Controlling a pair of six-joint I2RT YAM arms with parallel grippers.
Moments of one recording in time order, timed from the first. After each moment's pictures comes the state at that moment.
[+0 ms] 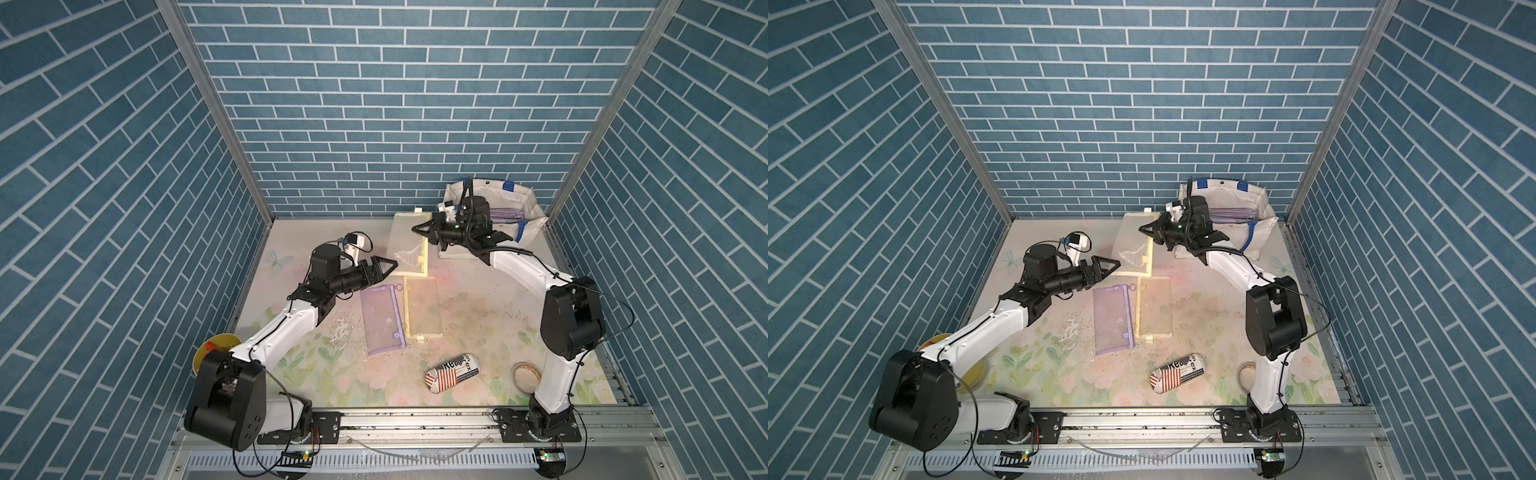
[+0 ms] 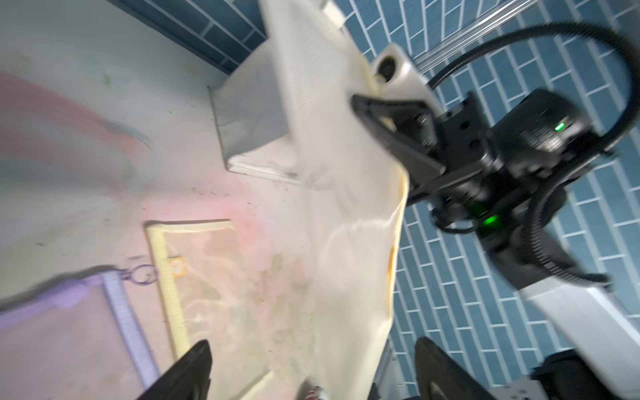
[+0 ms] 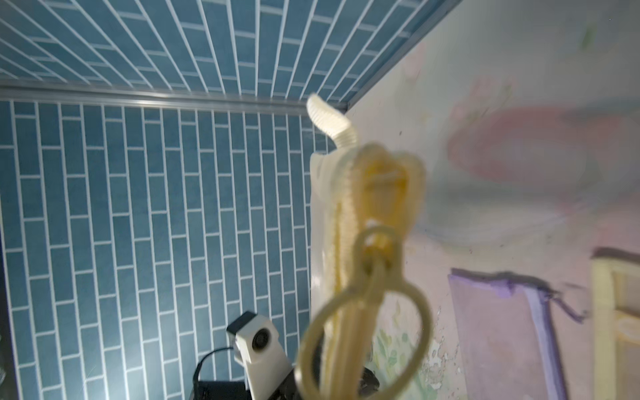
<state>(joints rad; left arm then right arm) -0.31 1.31 0.85 0.05 0.62 -0.76 0.41 1.89 1.65 -0.15 -0.70 1.16</state>
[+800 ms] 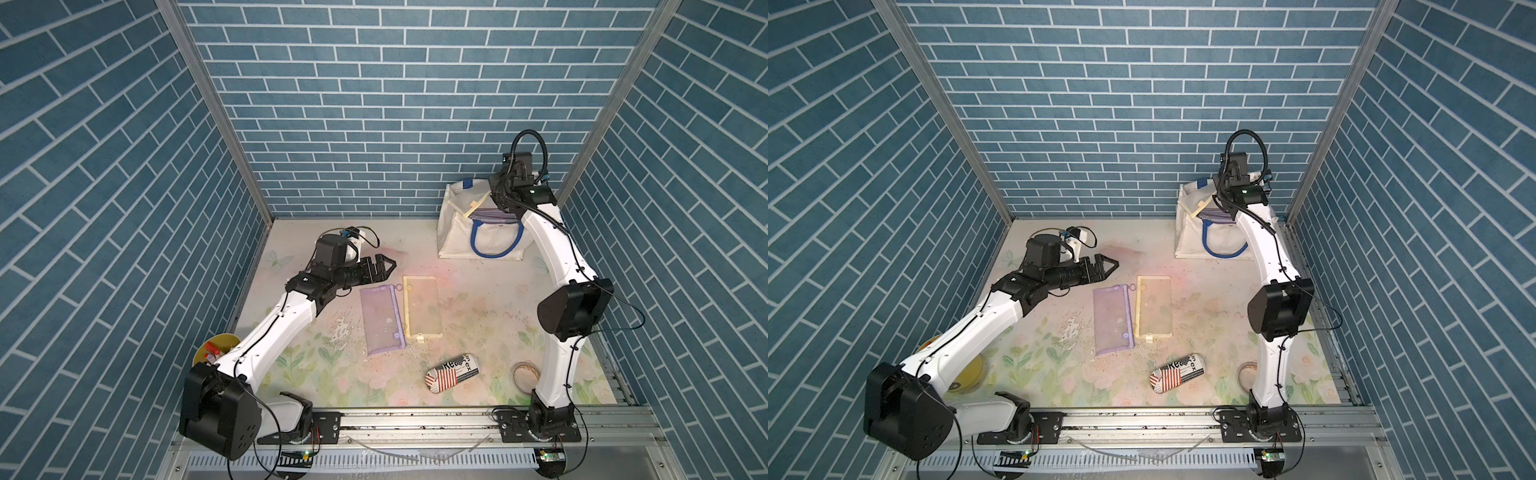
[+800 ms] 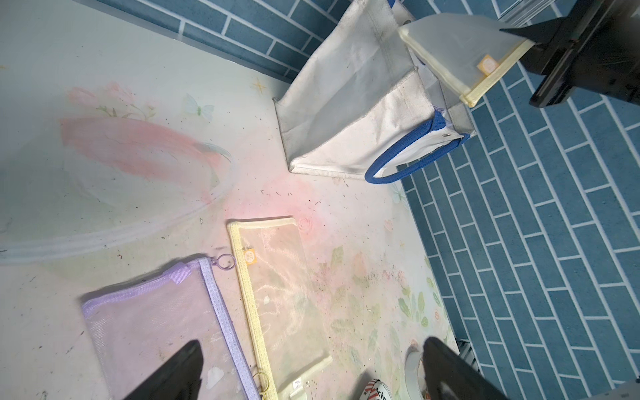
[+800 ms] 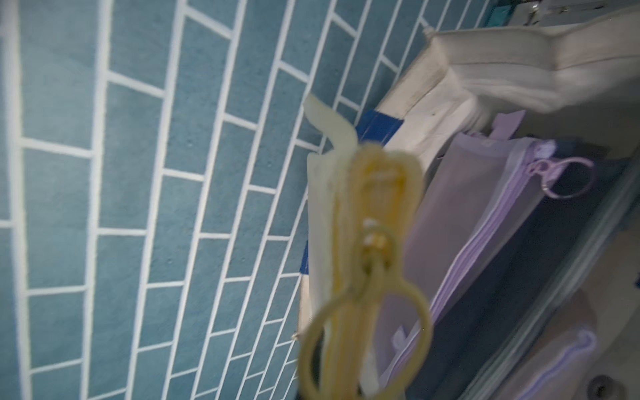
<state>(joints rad) -0.37 1.29 1.03 -0.31 0.42 -0.57 0.25 2.04 2.24 -0.72 0.30 1.32</state>
